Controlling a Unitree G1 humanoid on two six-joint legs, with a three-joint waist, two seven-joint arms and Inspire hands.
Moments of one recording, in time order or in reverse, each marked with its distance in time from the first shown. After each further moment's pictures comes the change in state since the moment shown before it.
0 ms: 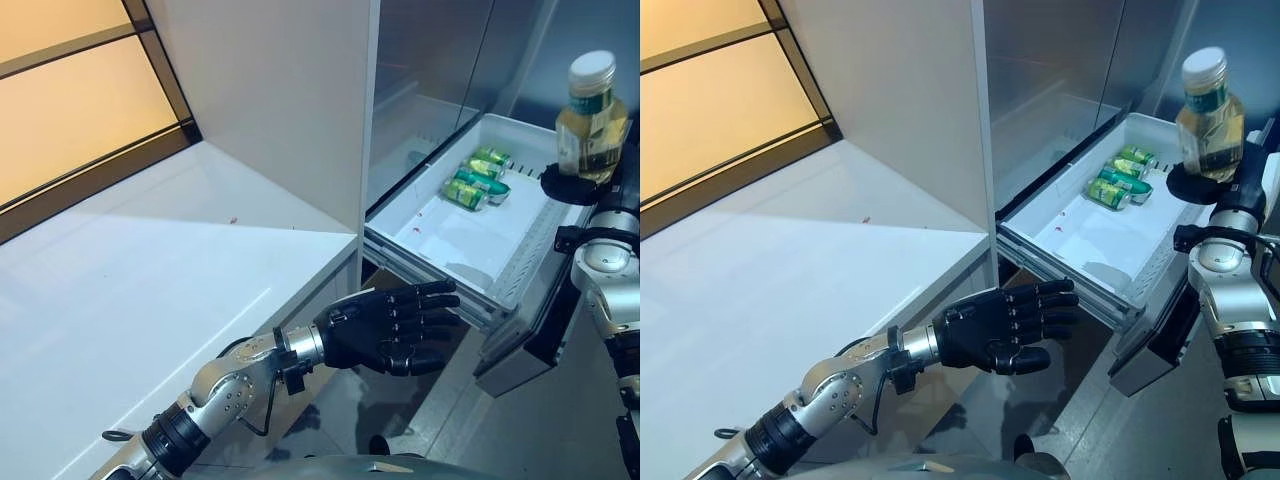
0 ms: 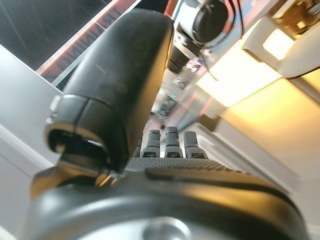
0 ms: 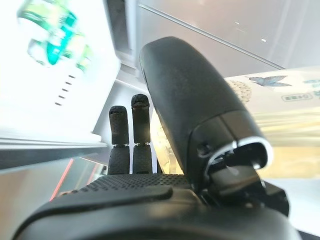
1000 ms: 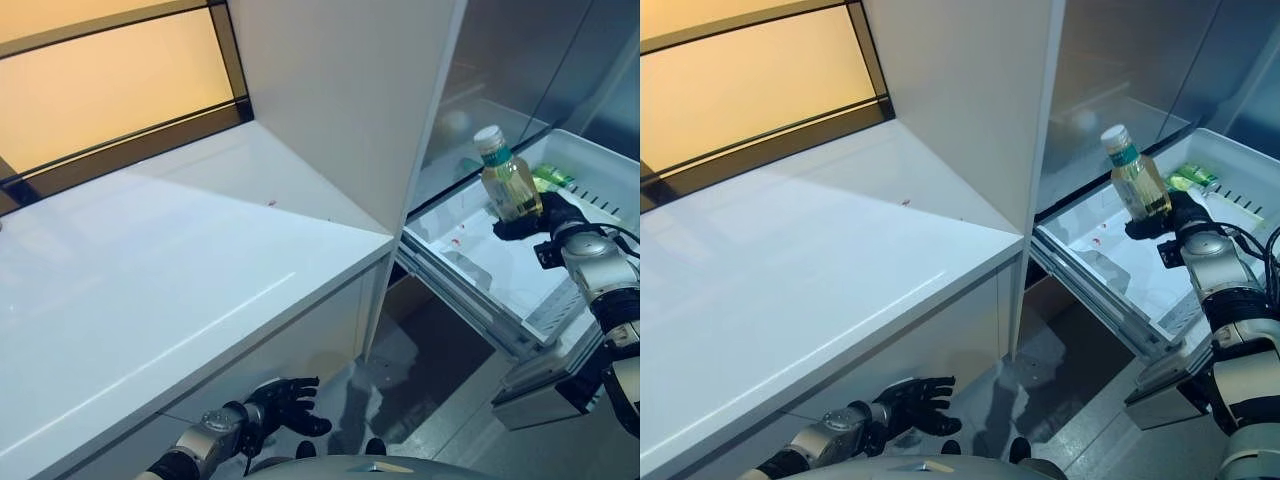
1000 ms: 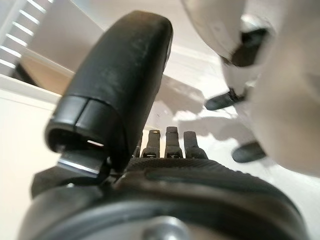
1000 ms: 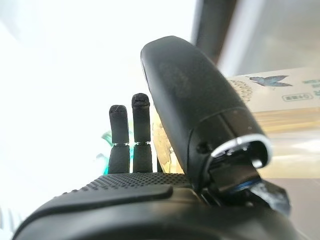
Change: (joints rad) left arm 0.142 -0.079 0.028 0.941 0.616 -0.169 0.229; right arm -0.293 0.000 0.266 0.503 -0.119 0.158 0.528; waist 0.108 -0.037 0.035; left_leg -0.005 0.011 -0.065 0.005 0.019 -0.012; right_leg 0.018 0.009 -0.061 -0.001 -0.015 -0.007
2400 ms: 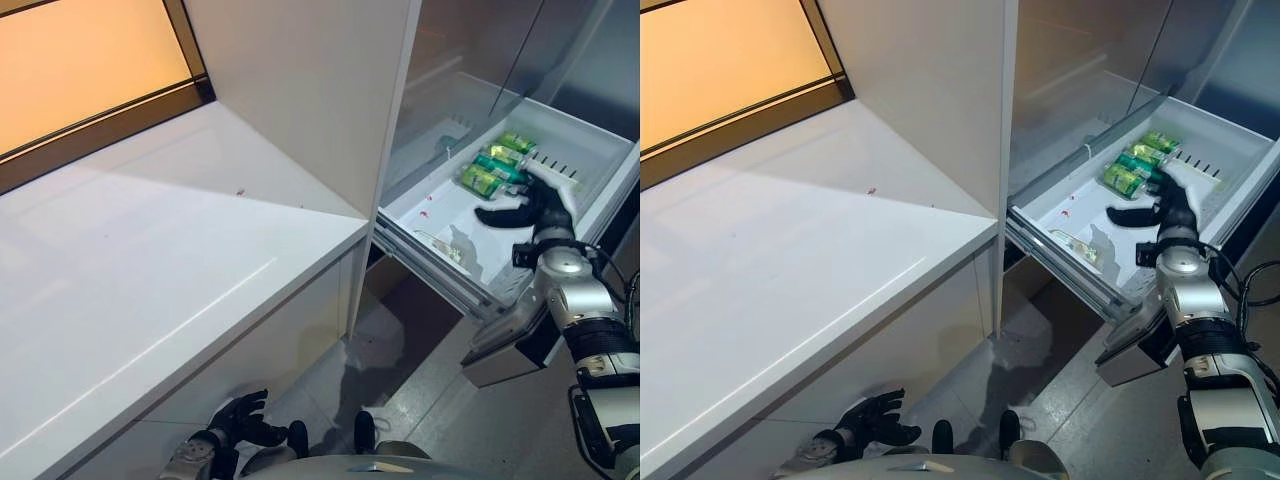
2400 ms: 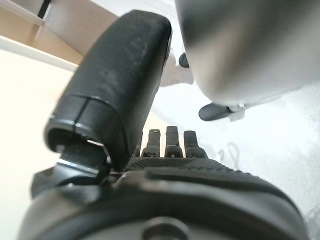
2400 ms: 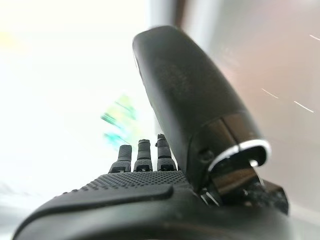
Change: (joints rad) left arm 0.035 -0.100 0.268 0.276 0.171 -0.169 0.119; right arm 0.196 0.153 -0.363 -0.379 0.111 -0.286 -0.412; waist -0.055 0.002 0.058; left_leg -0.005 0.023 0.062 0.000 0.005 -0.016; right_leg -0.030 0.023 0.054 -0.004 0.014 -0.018
